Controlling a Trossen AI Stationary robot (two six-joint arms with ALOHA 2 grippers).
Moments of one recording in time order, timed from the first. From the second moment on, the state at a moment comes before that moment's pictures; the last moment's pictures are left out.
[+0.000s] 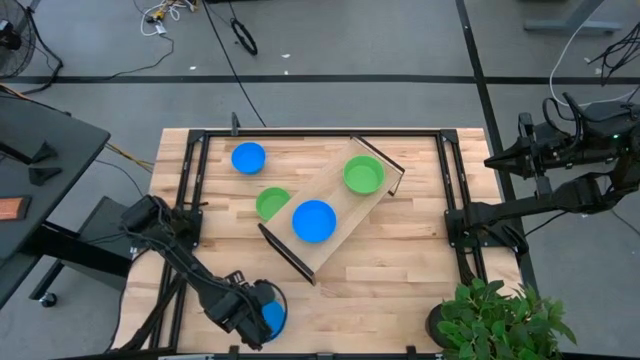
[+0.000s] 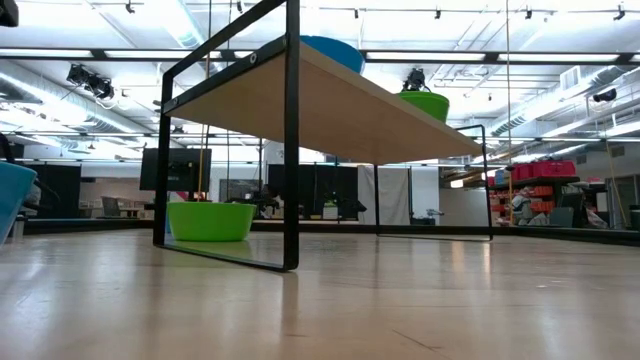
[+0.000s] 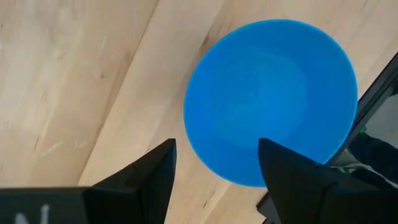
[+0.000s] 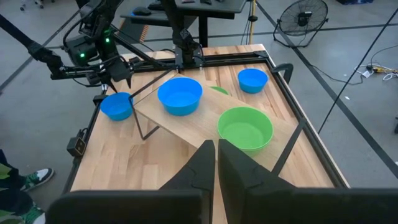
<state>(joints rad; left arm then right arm) -0.78 1.85 1.46 -1.08 -0.08 -1.27 -0.04 0.79 1.82 -1.47 -0.02 0.04</state>
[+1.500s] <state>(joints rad) -0.74 1.87 1.29 -0.90 0.06 -1.40 -0.04 0.79 1.82 -1.47 -0.02 0.04</state>
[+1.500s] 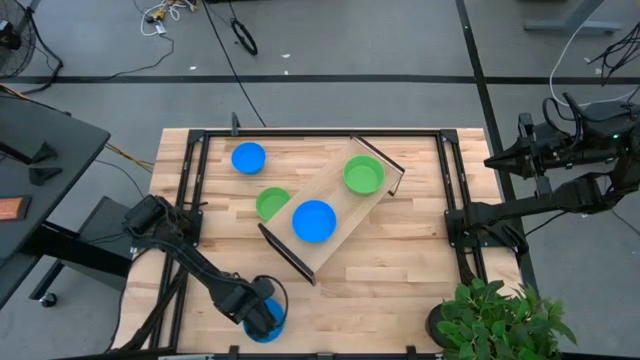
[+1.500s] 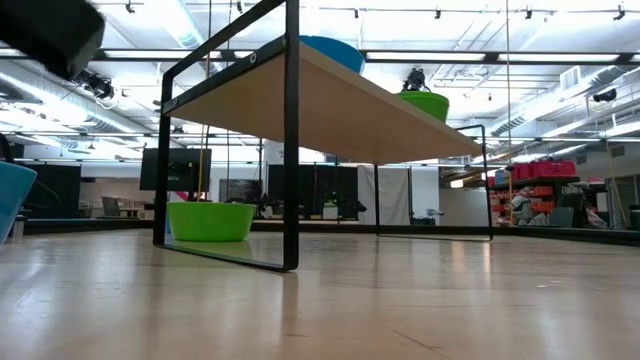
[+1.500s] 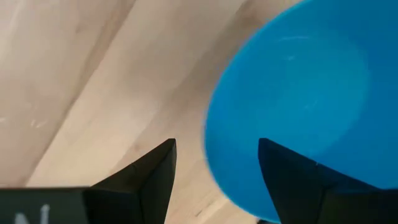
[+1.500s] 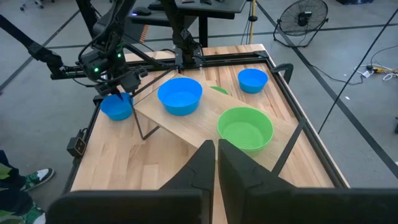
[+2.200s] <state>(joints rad) -0.79 1.82 1.27 -0.88 0.04 -1.57 -0.04 0.79 1.82 -1.47 -0.02 0.04</state>
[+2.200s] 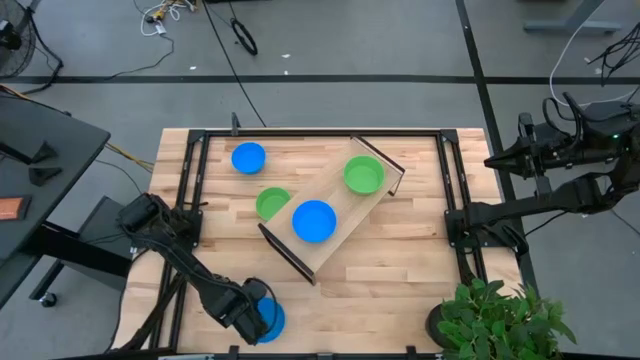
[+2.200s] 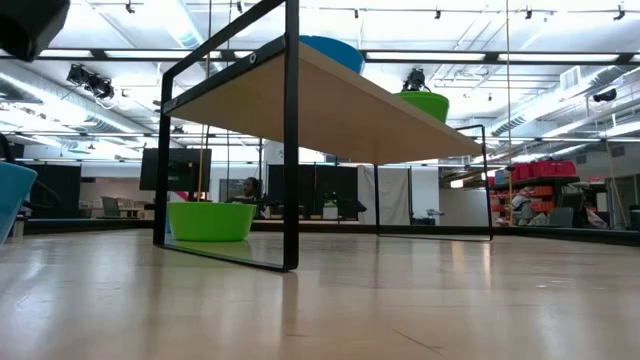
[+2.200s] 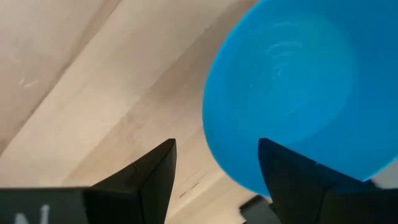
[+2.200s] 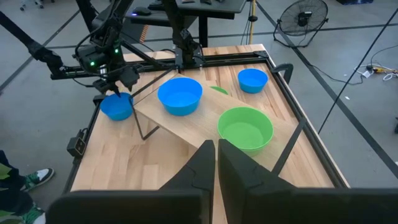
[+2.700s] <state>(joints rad) -0.79 1.82 1.27 -0.88 0.02 -1.73 -0.04 0.79 1.82 -1.47 -0.02 0.04</state>
